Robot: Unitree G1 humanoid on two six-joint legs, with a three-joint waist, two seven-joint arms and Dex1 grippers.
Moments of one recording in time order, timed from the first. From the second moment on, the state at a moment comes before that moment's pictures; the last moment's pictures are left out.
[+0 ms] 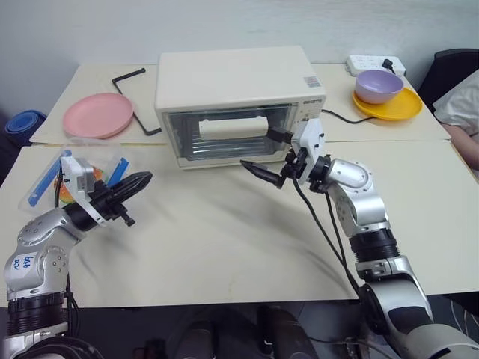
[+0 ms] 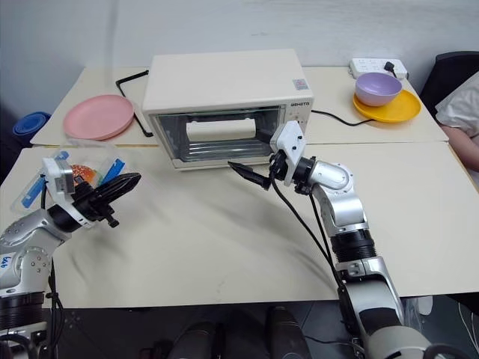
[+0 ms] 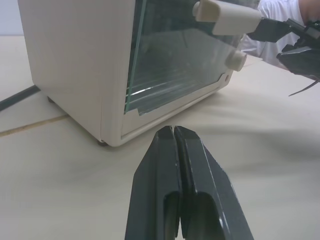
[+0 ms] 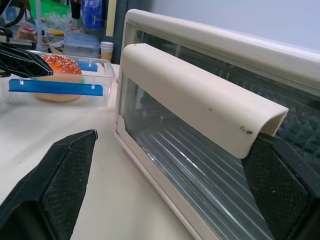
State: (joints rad) left arm -0.23 0.64 0.39 0.01 -0.65 0.39 -0.86; right arm -0.70 -0.32 0.07 0.22 0.28 0.01 0.94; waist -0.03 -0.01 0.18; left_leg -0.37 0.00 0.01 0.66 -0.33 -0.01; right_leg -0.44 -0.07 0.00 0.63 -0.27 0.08
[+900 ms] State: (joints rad) left arm -0.52 0.60 0.05 0.23 -0.42 0.32 -1.00; right arm -0.16 -0.55 0.02 -0.01 0.19 -0.16 0.97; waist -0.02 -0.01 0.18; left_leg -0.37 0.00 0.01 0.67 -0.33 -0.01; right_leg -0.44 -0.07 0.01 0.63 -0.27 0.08
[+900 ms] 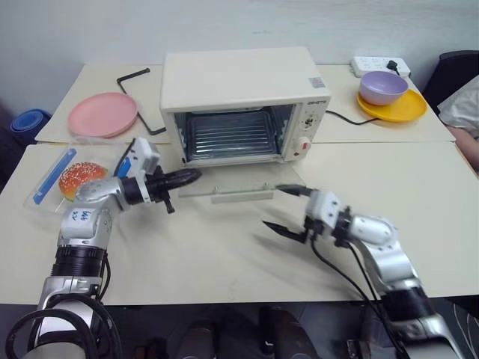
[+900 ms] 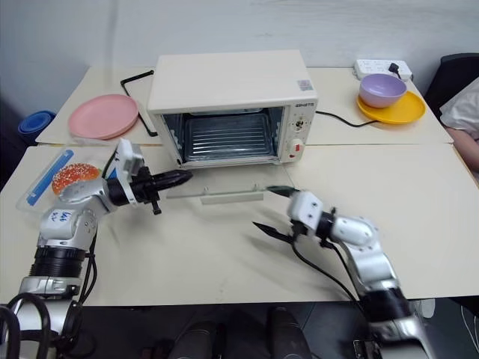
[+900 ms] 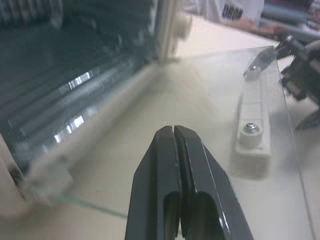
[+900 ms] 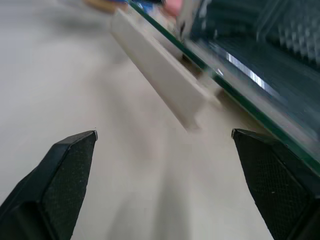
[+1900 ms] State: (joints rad) left arm 0.50 0.50 1.05 -0.37 -0.90 0.62 -0.49; right arm -0.23 -0.48 0.00 -0.27 0.61 -0.08 1.16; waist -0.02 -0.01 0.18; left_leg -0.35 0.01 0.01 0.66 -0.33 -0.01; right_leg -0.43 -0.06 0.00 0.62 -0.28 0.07
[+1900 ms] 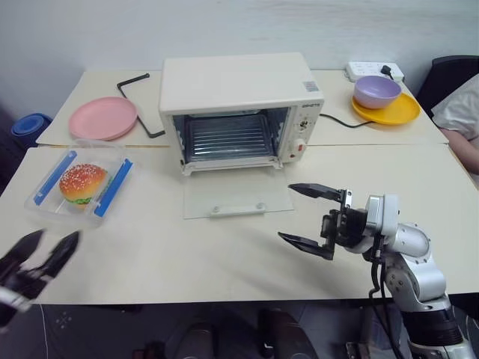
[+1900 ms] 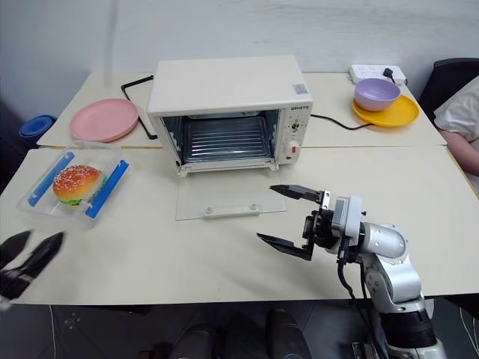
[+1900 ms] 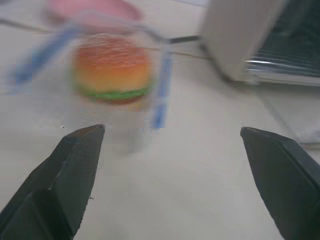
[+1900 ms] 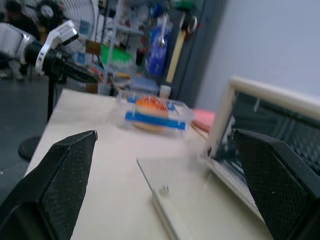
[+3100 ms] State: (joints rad) left arm -0.36 1.04 0.70 0.44 -1.04 1.28 0.23; right arm -0.24 -0.45 0.04 -0.23 0.53 -0.11 1.16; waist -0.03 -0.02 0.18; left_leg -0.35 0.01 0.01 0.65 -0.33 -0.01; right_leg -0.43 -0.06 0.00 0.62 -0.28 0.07
